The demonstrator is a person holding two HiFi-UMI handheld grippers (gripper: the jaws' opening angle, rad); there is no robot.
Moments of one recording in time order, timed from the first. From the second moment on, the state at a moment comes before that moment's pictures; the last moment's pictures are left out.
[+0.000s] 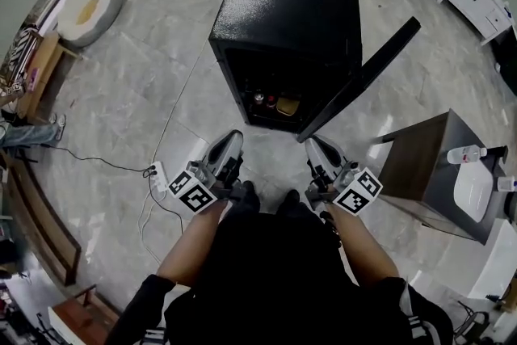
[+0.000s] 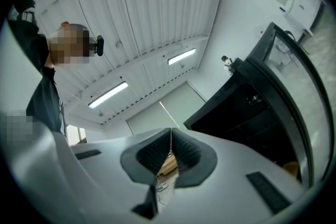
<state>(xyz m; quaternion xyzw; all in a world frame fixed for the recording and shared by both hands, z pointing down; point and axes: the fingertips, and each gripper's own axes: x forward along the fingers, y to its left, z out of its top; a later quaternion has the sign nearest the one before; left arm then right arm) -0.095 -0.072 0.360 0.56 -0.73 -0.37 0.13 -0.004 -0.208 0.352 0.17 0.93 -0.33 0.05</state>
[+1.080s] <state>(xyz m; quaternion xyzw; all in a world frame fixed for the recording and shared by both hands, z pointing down) -0.150 -0.084 0.511 0.42 -0.67 -0.56 0.25 -0.024 -0.270 0.509 -0.02 0.82 -0.56 0.09</state>
